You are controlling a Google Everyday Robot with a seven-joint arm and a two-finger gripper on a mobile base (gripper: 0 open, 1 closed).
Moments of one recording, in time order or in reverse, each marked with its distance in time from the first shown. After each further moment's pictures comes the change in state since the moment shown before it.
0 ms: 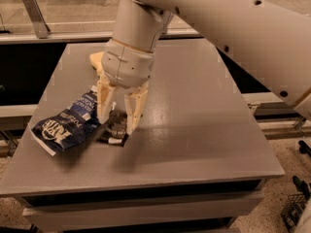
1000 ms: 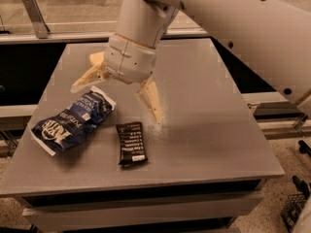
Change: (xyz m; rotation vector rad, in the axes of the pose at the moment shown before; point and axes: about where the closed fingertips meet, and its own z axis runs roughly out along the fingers) arm 0.001 -0.004 -0.009 0.029 0.000 -0.007
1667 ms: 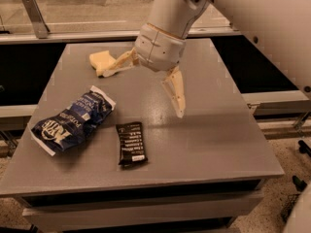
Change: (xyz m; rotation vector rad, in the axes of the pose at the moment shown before) arm 0.050 0.032 -0.033 0.048 0.078 0.109
